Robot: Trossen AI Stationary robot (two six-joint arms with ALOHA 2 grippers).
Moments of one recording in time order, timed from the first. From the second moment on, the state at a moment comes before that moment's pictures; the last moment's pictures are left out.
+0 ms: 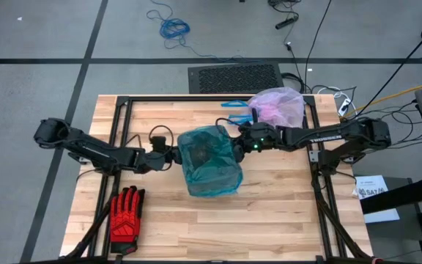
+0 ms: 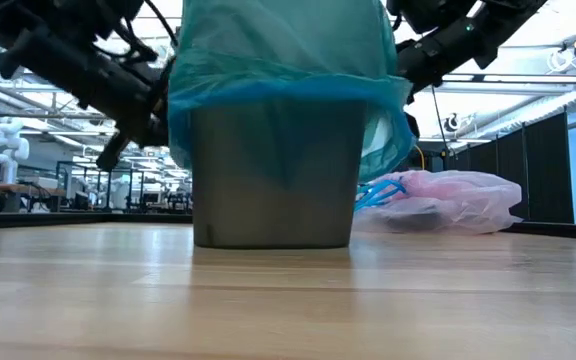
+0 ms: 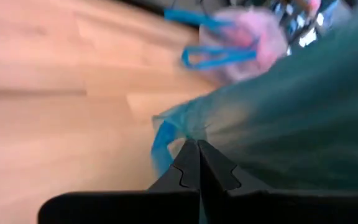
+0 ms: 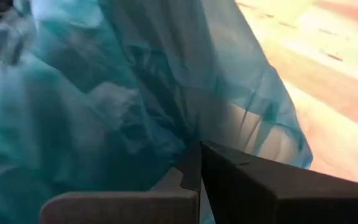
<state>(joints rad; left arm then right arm) -0.17 1.21 0.41 0.26 -0.72 -1.16 -0.12 1.38 0.76 0.11 0.02 0.69</state>
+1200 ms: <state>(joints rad) -0.34 0.99 0.42 0.16 -0.65 -1.07 0.12 0.96 0.75 -0.22 0.24 0.53</state>
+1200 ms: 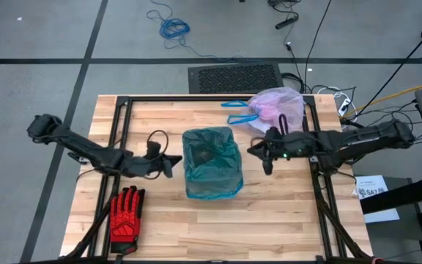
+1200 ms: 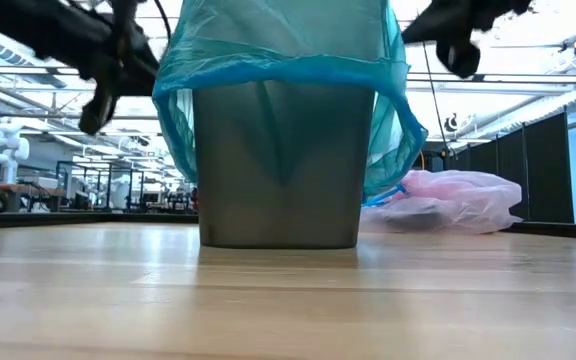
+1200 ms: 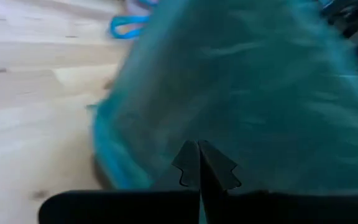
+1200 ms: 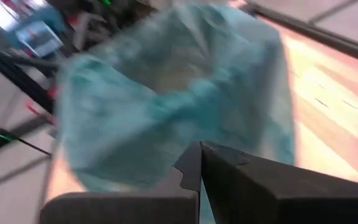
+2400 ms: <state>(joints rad) -0.49 1.34 0.43 0.37 -0.79 -1.27 0.32 1.26 0.74 -0.09 0.34 0.63</state>
